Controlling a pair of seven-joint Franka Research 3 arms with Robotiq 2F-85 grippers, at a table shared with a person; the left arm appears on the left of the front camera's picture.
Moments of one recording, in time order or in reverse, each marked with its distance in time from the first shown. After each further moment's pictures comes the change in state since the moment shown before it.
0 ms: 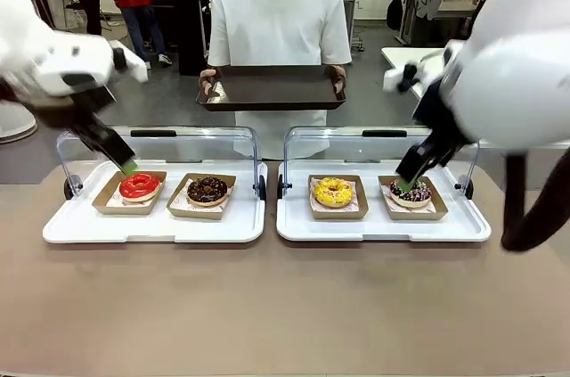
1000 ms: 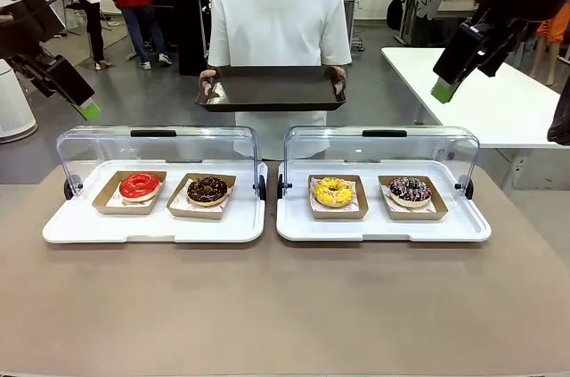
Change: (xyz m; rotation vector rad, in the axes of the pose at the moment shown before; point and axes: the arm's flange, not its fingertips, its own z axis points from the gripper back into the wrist) left arm 0.009 0.029 0.084 0.033 -0.017 0.055; right arm 0.013 0.002 0.154 -0.056 -0.061 -0.020
